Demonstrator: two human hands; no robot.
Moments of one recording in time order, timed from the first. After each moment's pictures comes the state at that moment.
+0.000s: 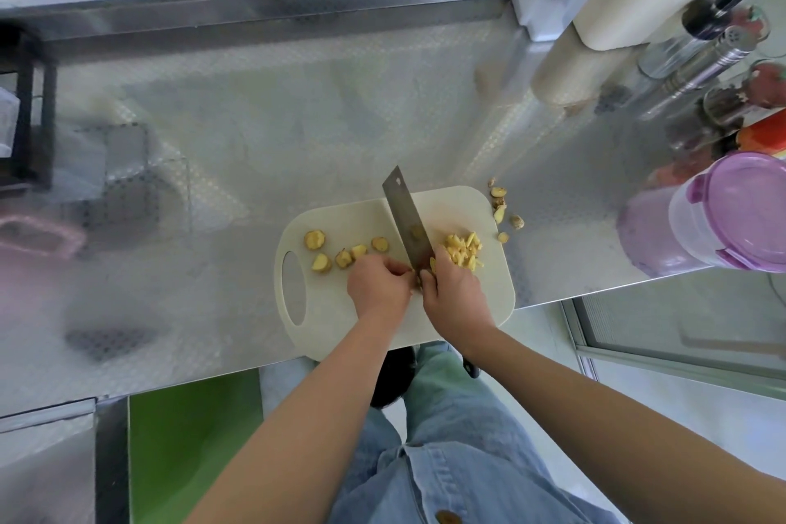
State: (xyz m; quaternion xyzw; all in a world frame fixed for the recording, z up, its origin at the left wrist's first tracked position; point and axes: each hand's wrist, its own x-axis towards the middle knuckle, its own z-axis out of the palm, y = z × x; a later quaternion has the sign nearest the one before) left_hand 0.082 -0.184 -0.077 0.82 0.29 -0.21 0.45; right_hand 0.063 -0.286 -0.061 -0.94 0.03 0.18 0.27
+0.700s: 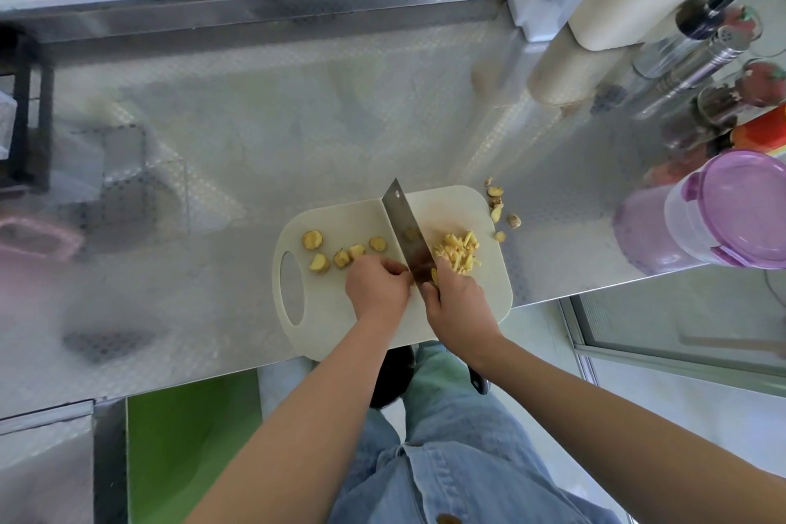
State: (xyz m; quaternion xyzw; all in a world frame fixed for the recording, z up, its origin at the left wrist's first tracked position) left_hand 0.081 -0.185 -0.077 0.83 0.29 -0.20 0.44; right_hand 0.051 -0.294 -0.058 -0.94 0.03 0.20 0.27
